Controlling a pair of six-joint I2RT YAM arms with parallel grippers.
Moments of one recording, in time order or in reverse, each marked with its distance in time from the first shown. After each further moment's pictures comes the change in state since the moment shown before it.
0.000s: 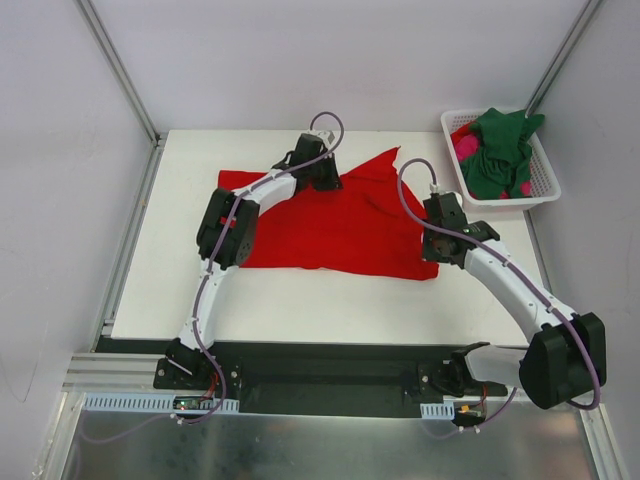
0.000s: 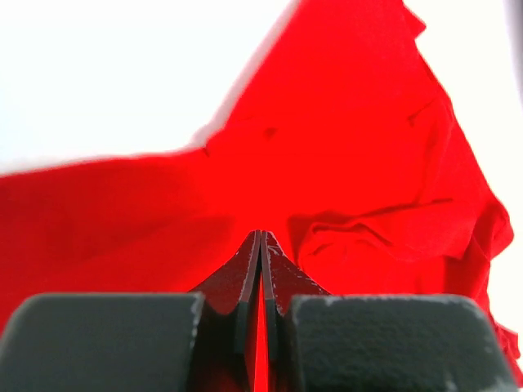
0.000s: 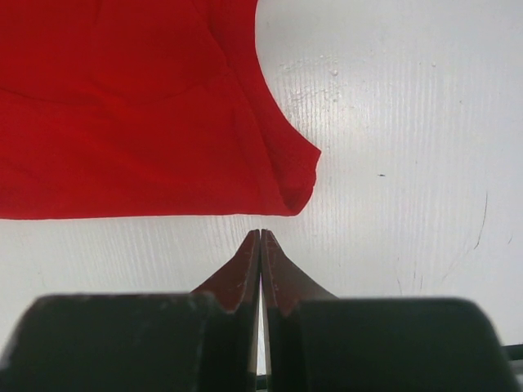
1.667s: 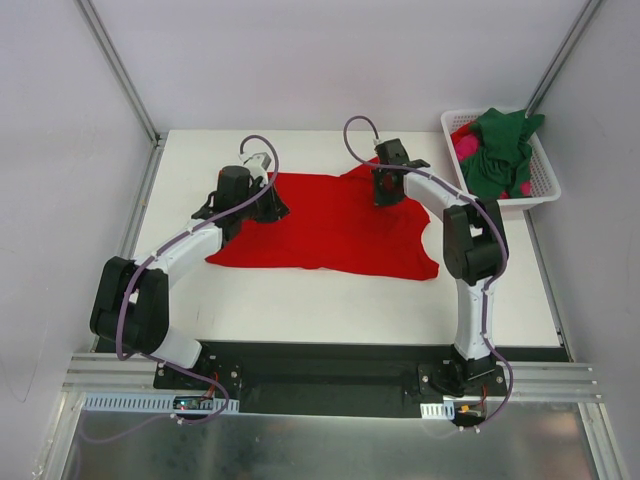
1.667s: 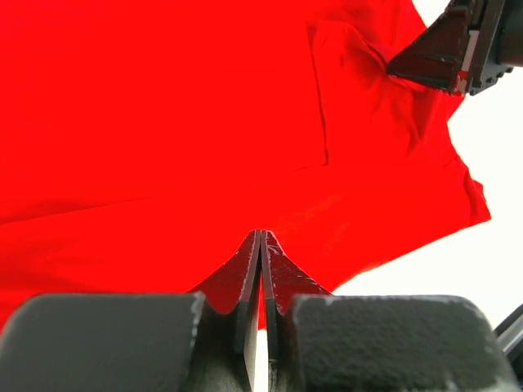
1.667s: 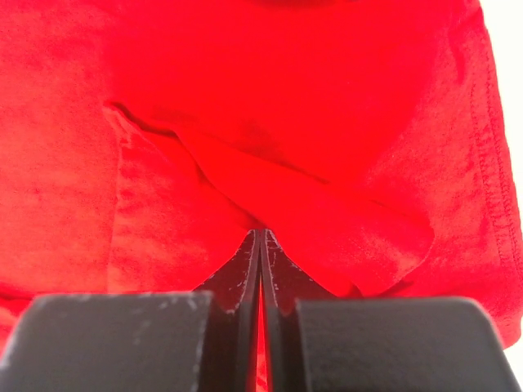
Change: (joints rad) left arm 0.136 -0.937 -0.996 0.157 0.020 0.074; right arm 0.000 0.879 0.711 0.190 -0.196 -0.125
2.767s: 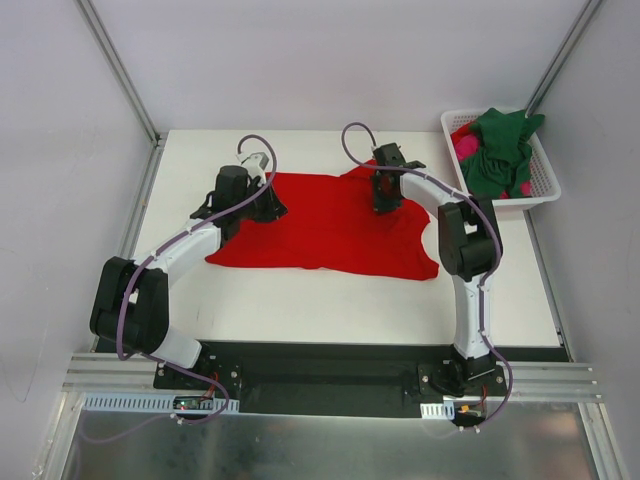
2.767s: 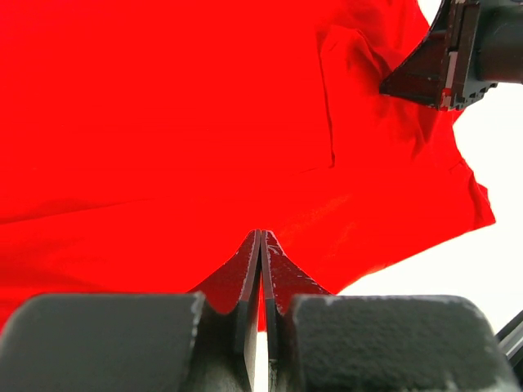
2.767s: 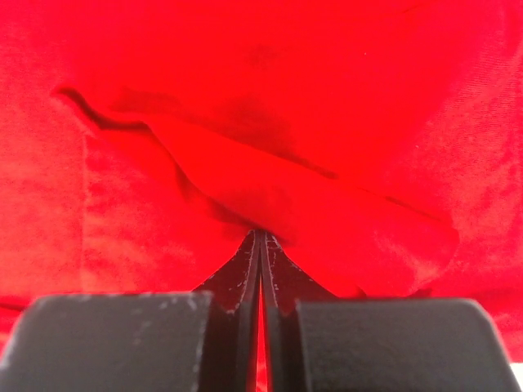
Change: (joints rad) left arm 0.019 0.000 -0.003 0.000 0.000 0.005; right arm 0.000 0.051 0.021 -0.054 -0.011 -0.003
